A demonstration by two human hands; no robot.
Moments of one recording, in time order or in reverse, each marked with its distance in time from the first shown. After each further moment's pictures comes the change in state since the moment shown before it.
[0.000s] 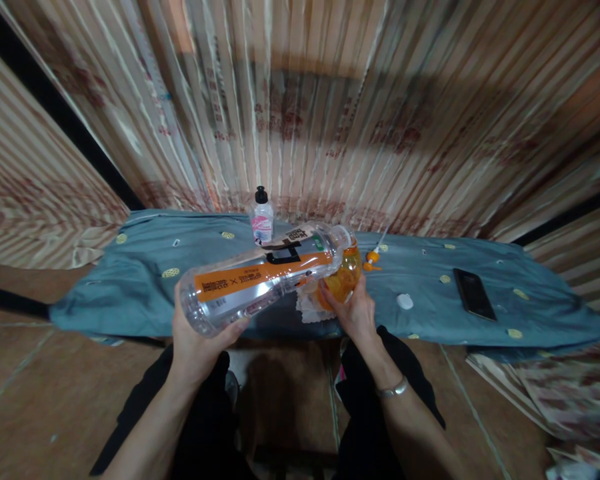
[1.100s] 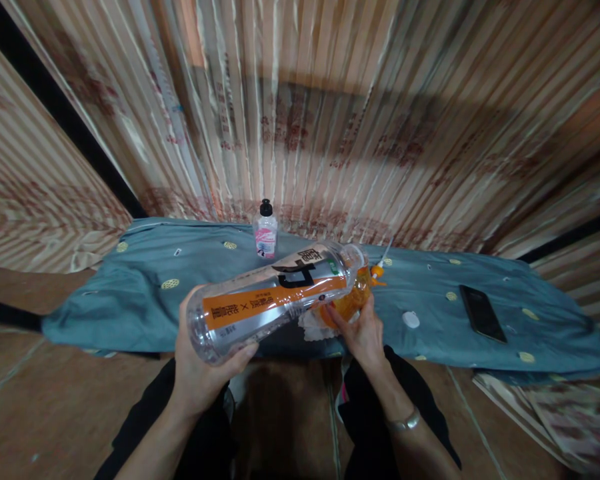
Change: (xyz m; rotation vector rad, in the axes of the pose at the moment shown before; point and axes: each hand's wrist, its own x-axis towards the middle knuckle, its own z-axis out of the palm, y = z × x) left_hand -0.002 0.009 0.004 -0.016 0.018 -0.006; right_hand -0.002 -0.008 -0.004 0.045 -0.006 0.107
